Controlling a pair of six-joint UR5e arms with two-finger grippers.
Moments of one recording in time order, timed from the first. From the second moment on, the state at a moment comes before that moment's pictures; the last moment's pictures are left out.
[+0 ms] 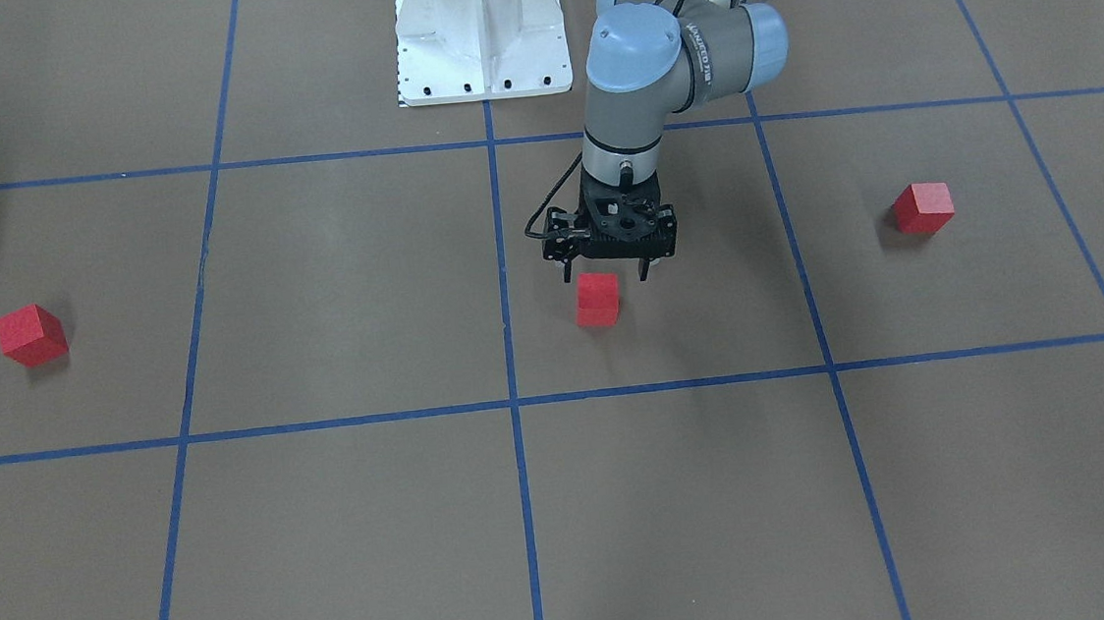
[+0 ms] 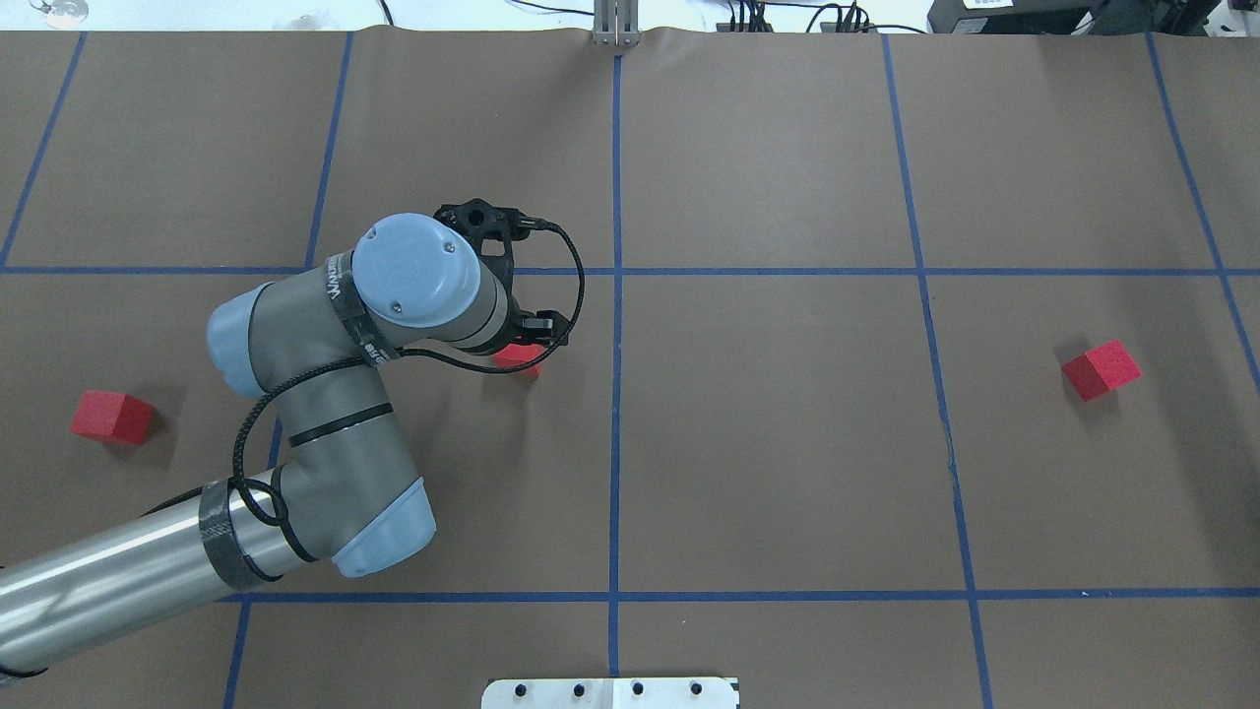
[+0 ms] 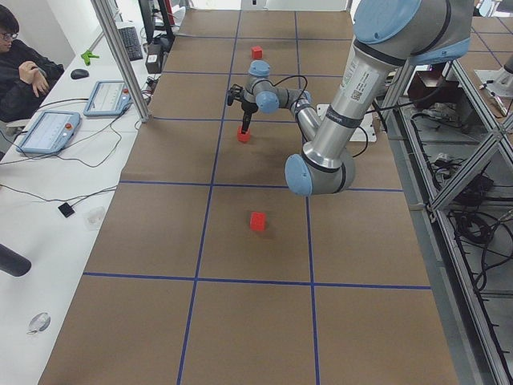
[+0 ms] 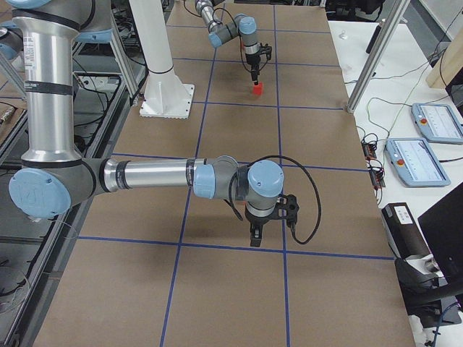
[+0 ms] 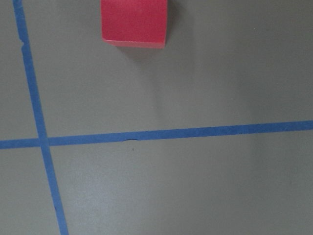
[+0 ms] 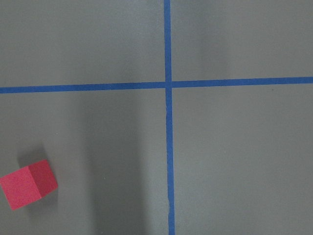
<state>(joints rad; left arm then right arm) -0.54 -2.22 -1.63 -1.72 -1.73 -1.14 1.60 -1.62 1.71 -1.68 2.39 0.00</state>
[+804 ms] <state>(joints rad) -0.53 -2.26 -1.56 -1.72 -1.73 -1.14 1.60 -1.62 1.71 -1.68 2.39 0.00</state>
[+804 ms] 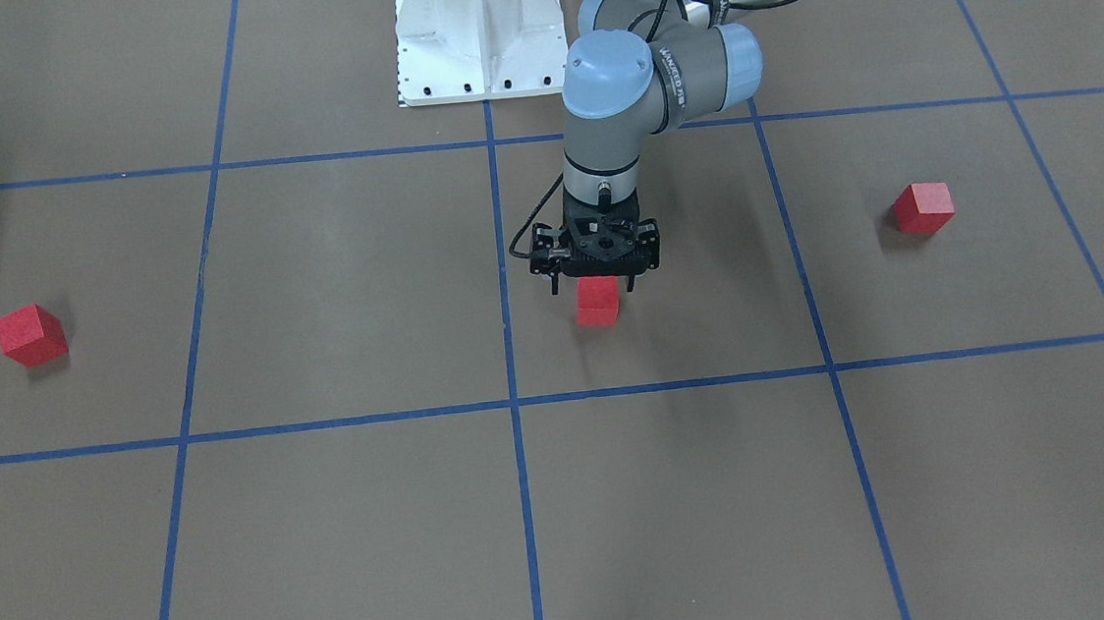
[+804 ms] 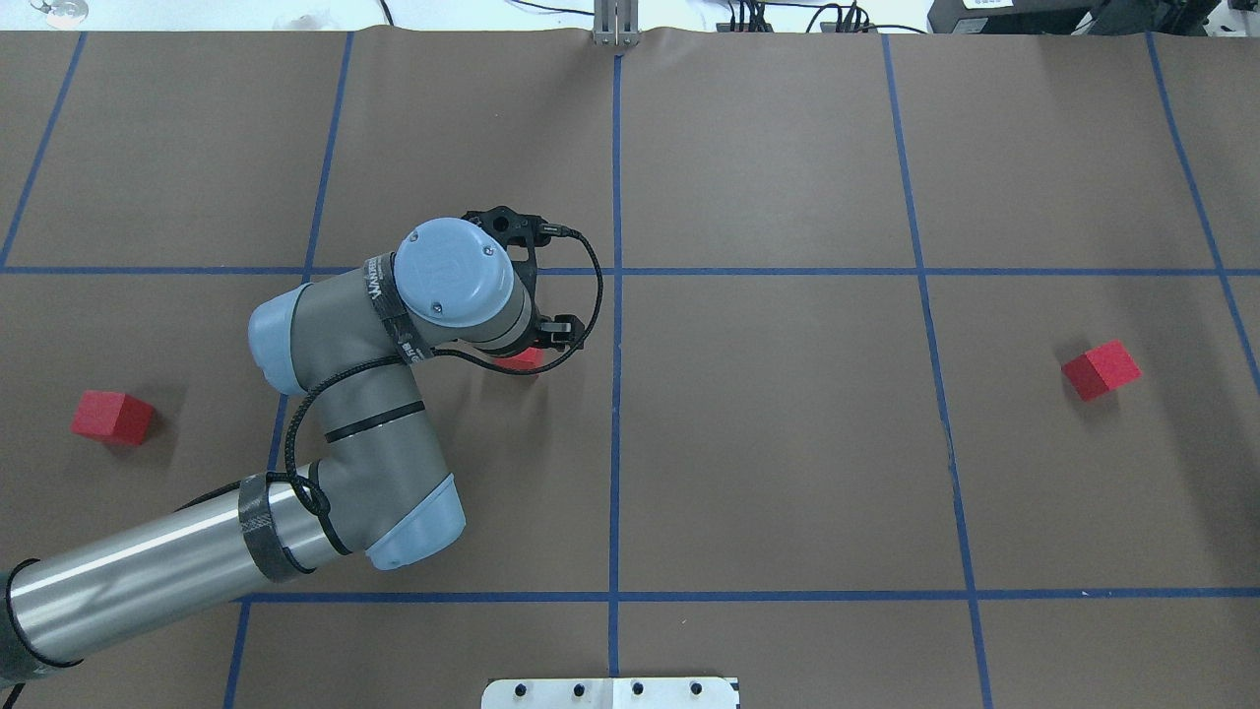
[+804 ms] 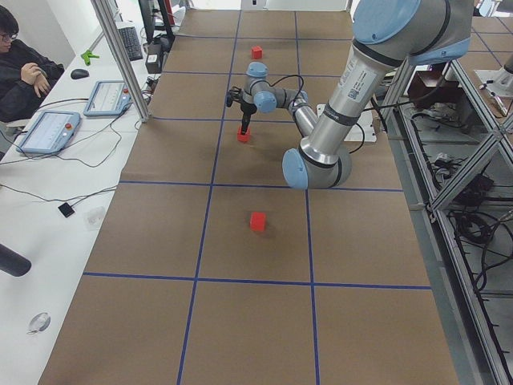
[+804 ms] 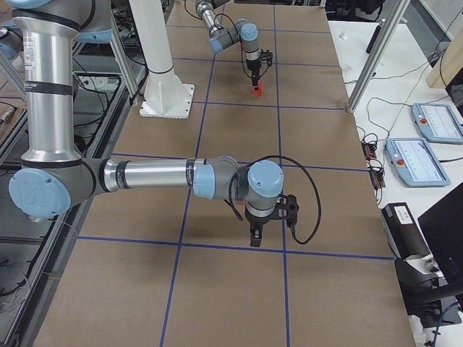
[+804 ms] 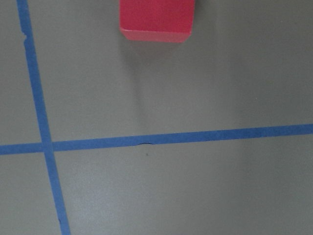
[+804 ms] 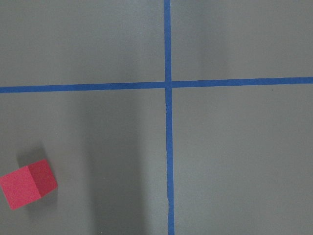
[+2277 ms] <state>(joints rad) -0.53 -2.28 -1.53 -1.78 -1.73 -1.15 1.60 -1.62 1.71 -1.68 2.39 0.00</state>
